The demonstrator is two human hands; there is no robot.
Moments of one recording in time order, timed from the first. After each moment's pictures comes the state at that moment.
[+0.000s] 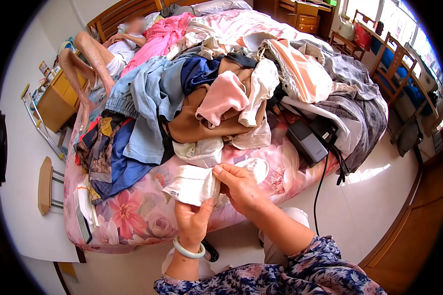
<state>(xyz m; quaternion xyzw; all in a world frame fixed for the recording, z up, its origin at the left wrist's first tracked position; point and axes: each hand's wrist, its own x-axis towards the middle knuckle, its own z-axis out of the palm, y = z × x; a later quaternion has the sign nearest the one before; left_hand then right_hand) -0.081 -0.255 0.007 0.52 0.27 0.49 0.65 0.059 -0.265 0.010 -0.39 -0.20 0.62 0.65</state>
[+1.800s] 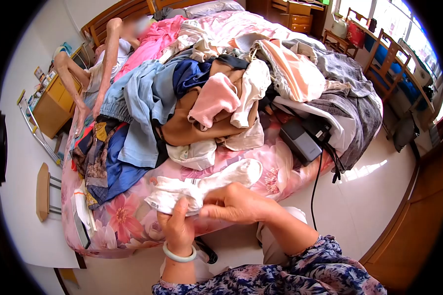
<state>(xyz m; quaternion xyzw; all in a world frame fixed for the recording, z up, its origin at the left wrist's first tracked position) -0.092 -0.254 0.016 0.41 0.27 0.56 0.67 0.085 -0.290 0.040 -0.47 -0.65 0.46 0.38</state>
